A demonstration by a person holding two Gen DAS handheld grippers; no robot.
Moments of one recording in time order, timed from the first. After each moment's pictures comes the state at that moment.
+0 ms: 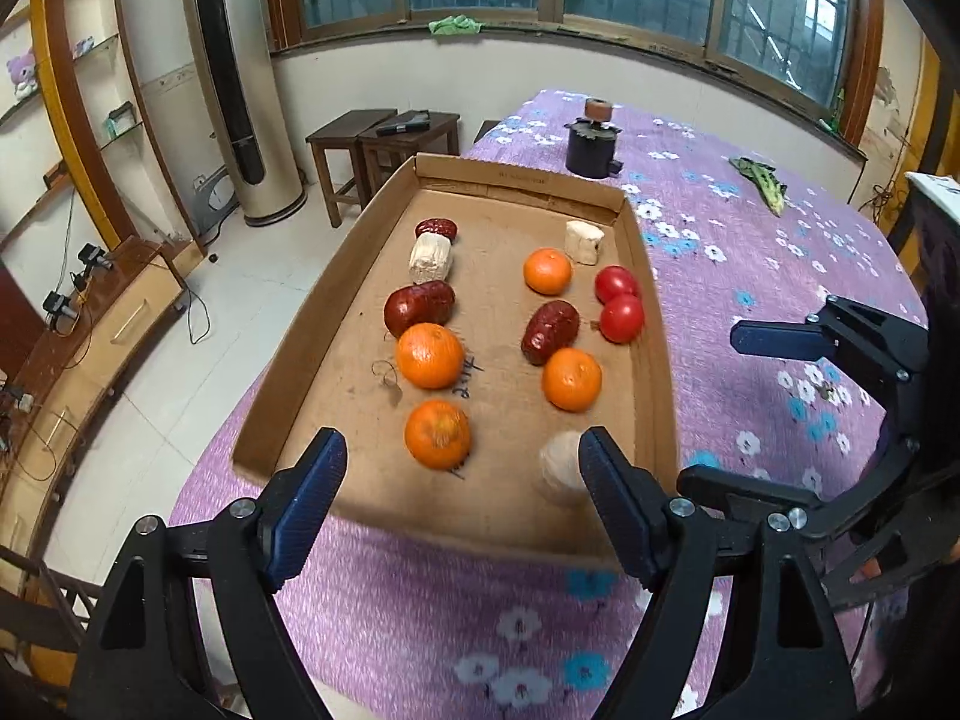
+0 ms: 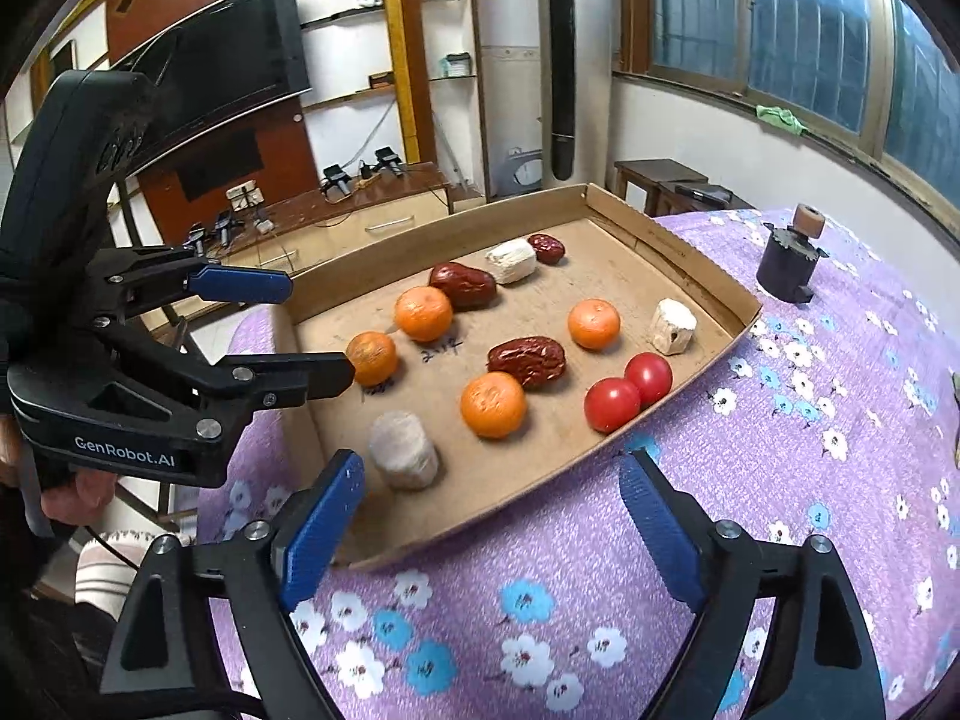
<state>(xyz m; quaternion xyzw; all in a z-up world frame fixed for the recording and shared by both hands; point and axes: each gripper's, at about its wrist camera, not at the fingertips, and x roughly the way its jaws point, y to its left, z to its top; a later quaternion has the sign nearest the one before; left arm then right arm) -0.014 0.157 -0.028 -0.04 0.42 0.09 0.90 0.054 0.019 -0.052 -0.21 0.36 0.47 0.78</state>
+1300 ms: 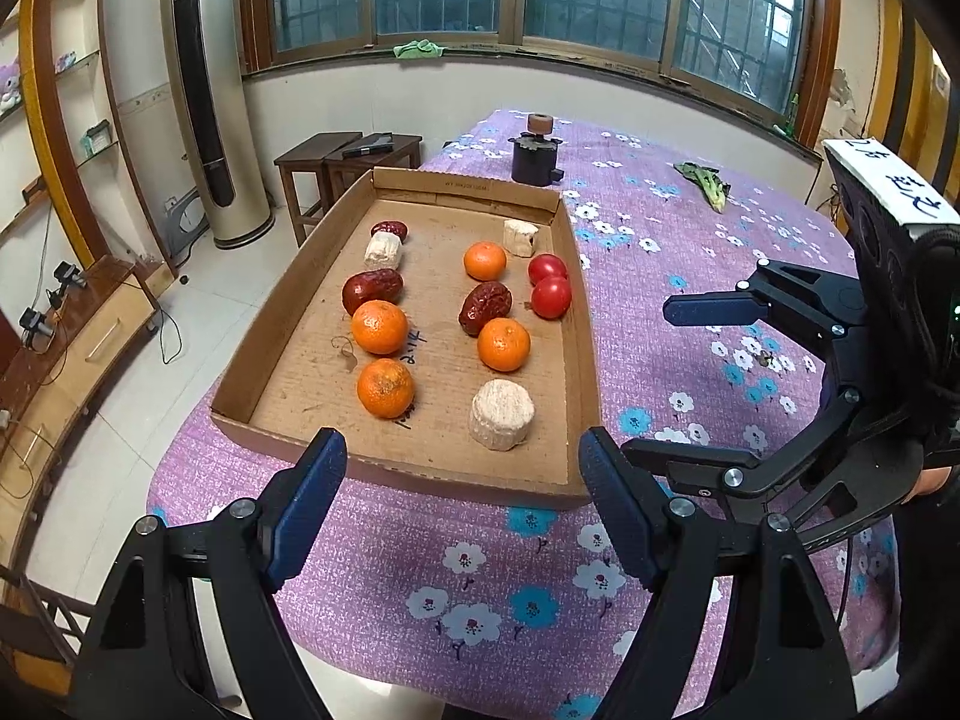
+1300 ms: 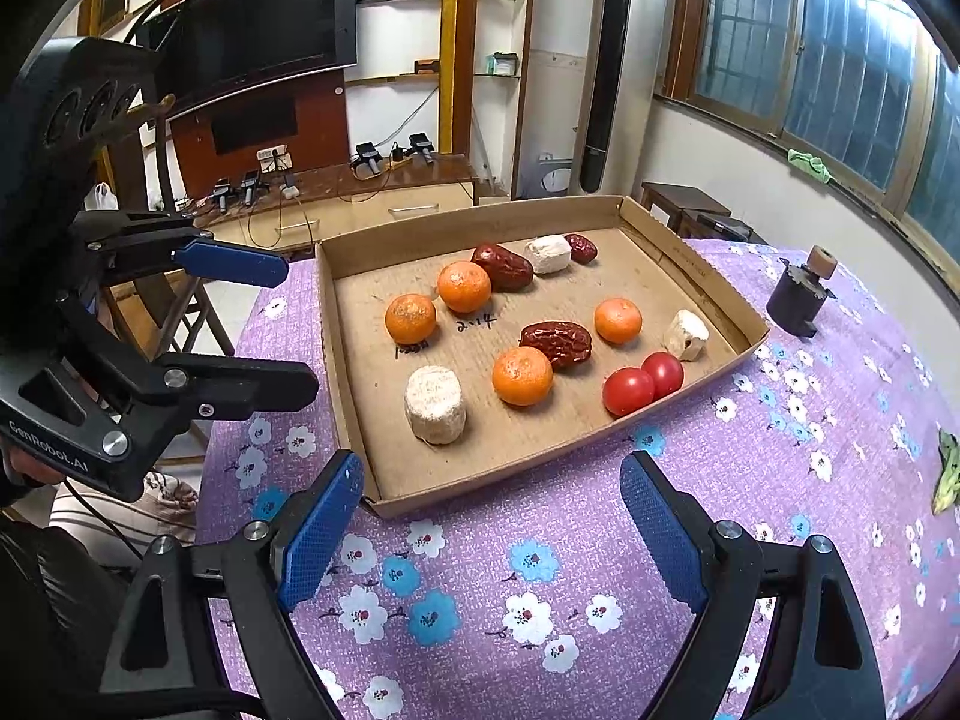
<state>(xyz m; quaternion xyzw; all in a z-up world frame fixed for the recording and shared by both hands) -0.055 0.139 -0.021 -0.04 0.40 0.05 0.92 0.027 0.010 -0.049 -0.27 0.32 0.49 0.76</state>
